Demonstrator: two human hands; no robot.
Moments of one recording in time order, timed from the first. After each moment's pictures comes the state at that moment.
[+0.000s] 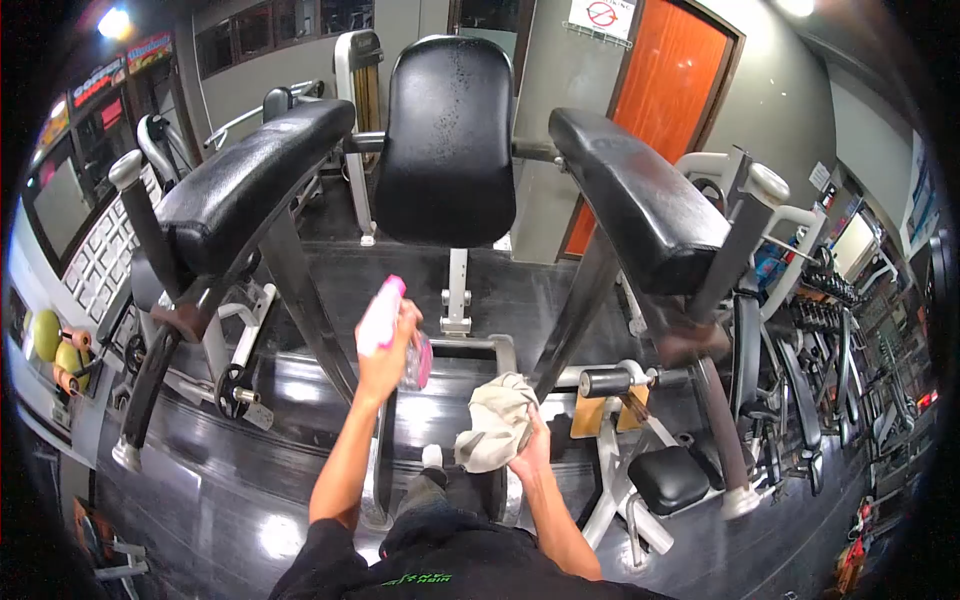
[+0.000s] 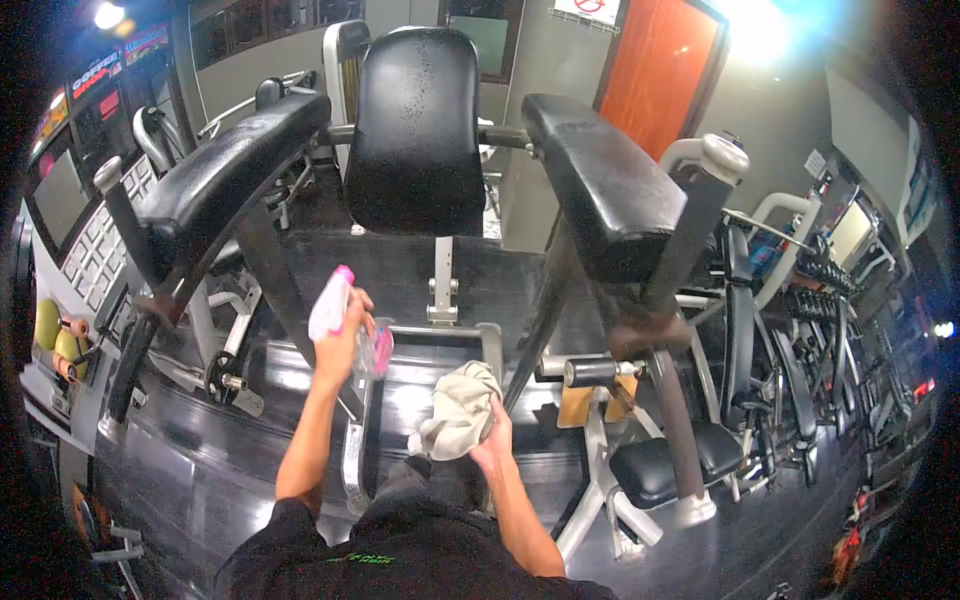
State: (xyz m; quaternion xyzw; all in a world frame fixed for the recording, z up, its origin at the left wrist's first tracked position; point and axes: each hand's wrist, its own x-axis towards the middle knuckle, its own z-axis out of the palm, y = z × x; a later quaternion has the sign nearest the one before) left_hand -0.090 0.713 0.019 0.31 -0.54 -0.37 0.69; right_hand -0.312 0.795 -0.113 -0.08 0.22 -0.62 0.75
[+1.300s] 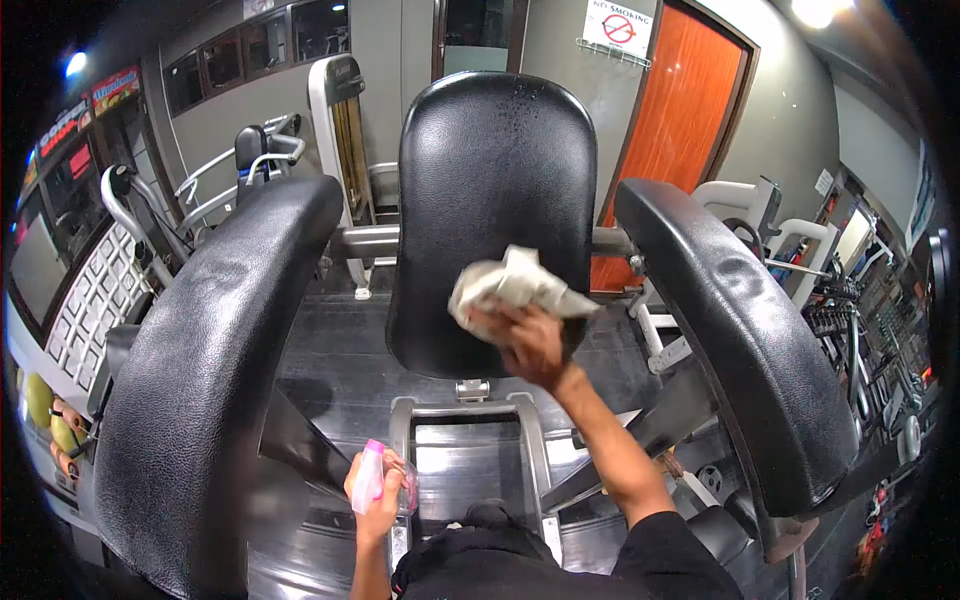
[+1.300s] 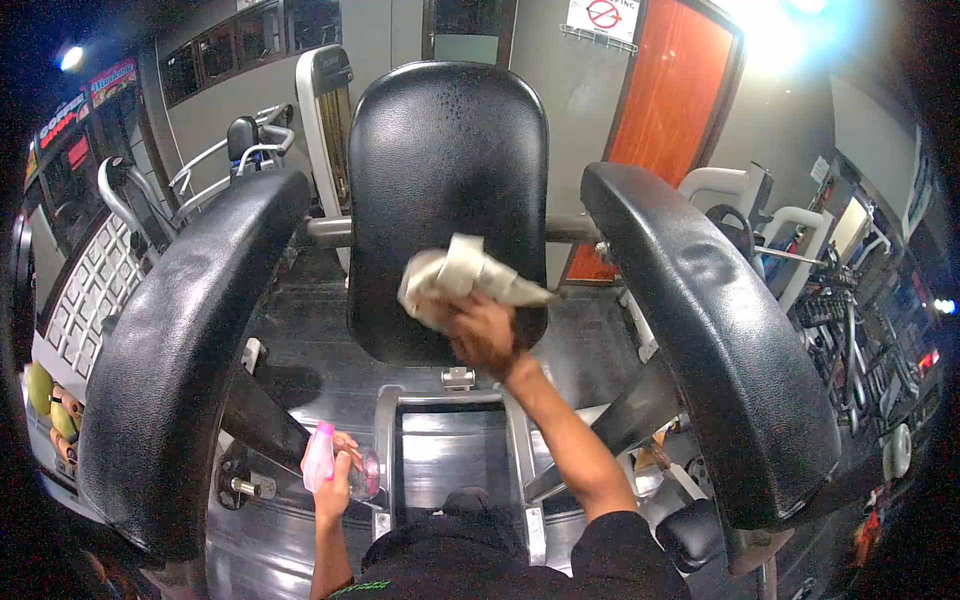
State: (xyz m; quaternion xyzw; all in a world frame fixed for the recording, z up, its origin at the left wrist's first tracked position) left_hand 0.012 0.613 -0.022 0.39 -0.52 -0.37 0.66; right_hand -0.240 0.432 0.051 -0.88 0.31 -0.35 -0.09
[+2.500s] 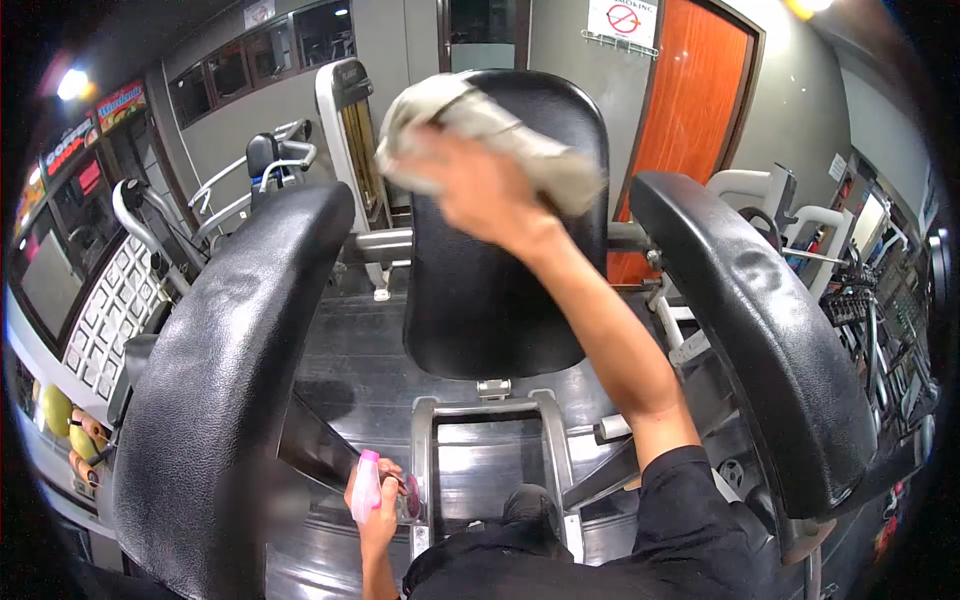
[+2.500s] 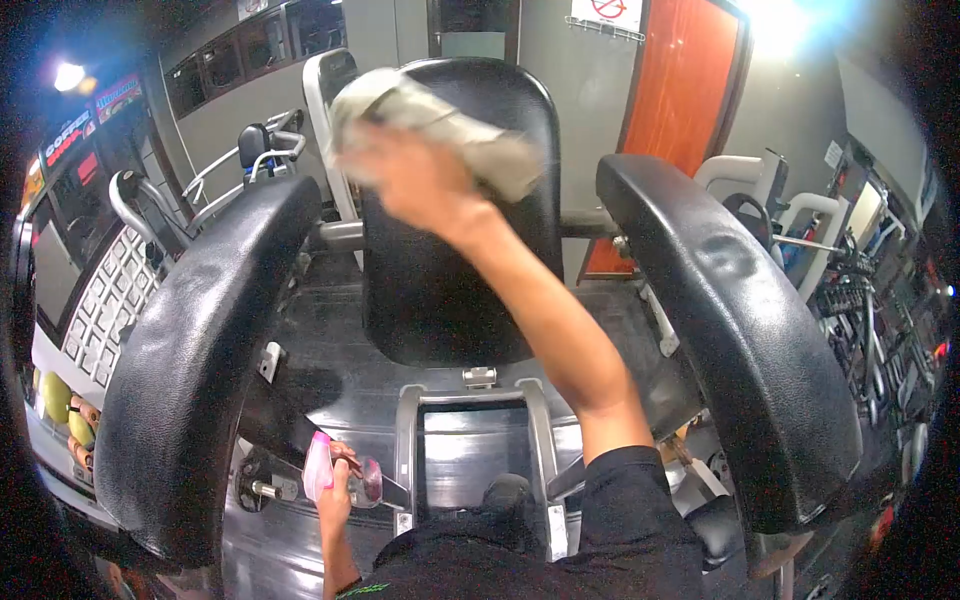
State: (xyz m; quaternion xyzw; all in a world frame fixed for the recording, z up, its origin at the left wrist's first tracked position) left_hand 0.033 0.626 -0.029 0.45 -0.48 -0.36 0.66; right_hand -0.159 0.354 0.209 -0.83 0.24 -0.39 -0.30
